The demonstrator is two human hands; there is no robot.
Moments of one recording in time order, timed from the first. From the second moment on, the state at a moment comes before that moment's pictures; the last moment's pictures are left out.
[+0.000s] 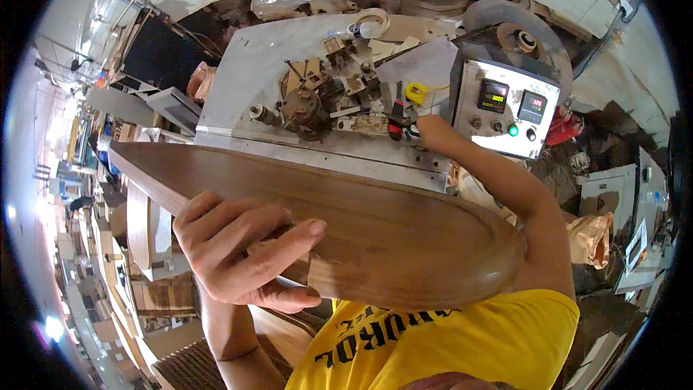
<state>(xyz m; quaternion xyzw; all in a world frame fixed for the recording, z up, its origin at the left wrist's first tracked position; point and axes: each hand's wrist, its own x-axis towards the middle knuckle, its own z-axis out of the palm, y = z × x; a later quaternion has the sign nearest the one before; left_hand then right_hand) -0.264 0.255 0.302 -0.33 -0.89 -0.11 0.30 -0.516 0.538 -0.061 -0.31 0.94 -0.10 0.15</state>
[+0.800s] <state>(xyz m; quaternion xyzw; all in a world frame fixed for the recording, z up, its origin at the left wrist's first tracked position) -0.273 0.254 0.300 -0.33 -0.88 -0.10 0.32 -0.484 0.532 -0.088 0.04 0.85 -0.47 0.24</state>
